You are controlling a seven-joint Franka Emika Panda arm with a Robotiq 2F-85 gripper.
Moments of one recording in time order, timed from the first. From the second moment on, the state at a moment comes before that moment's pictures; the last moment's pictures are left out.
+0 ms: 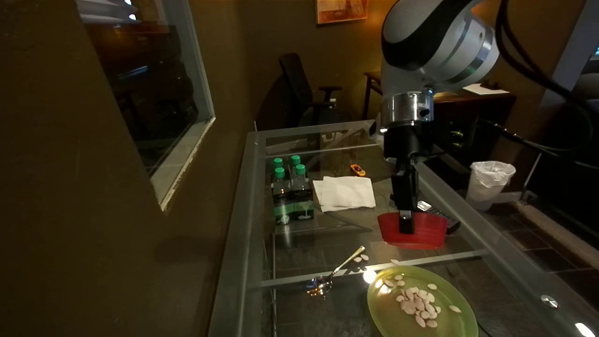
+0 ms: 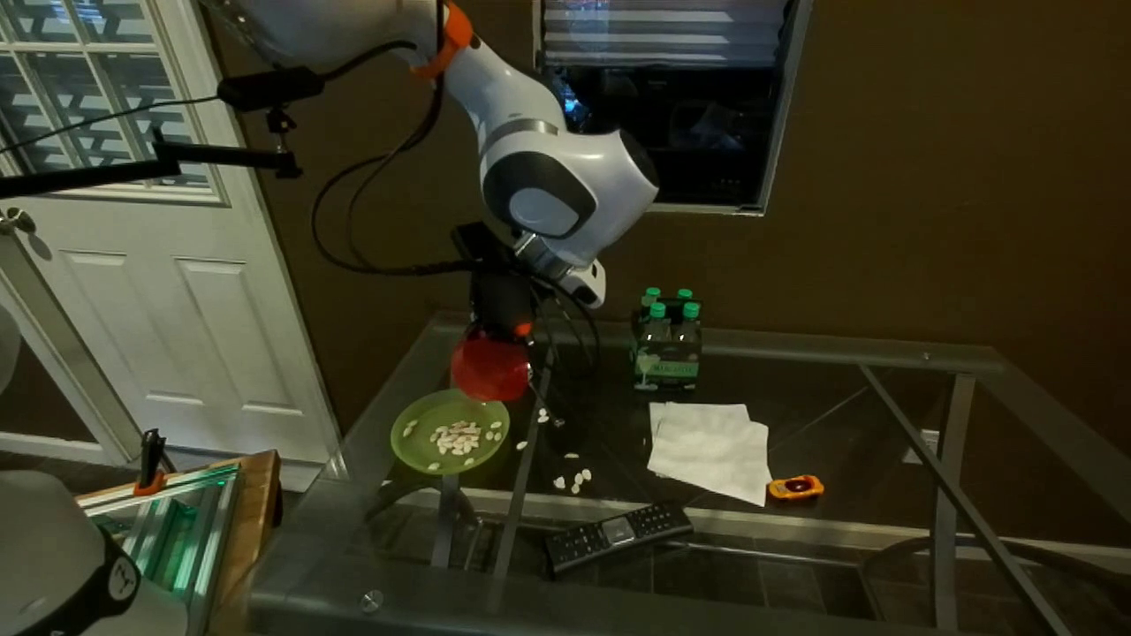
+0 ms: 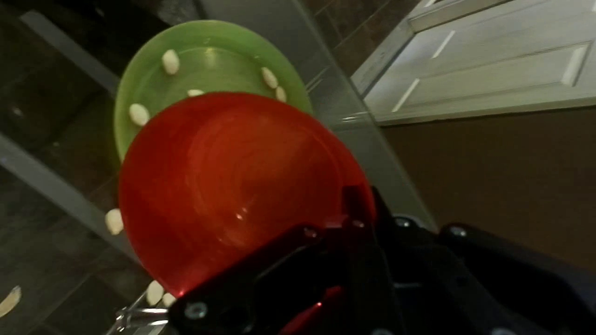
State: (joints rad) arm 0.10 0.22 0.05 -2.07 0.52 1.81 -0.50
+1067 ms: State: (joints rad) arm 0.27 0.40 0.03 -2.11 -0.28 2.72 -0.06
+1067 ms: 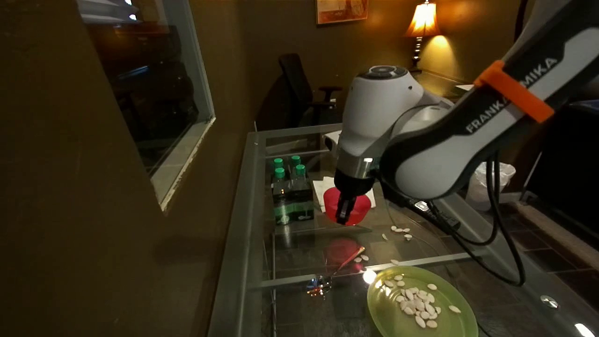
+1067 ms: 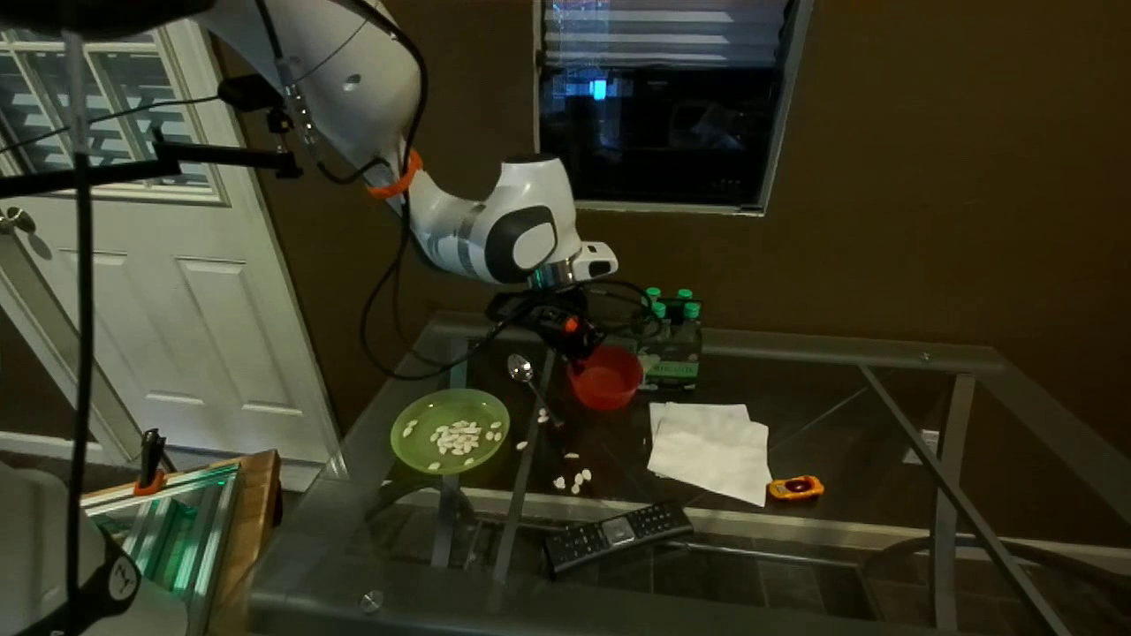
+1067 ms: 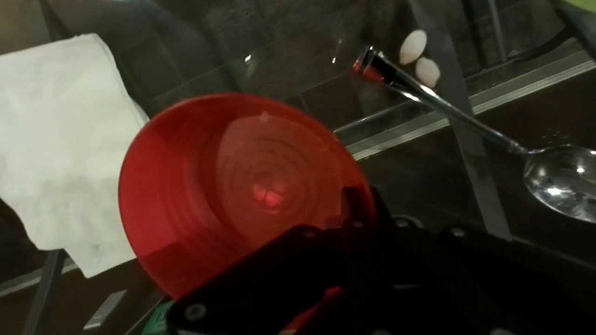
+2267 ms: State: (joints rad) arm 0.49 0.49 -0.08 -2.12 -0.61 2.82 0.15
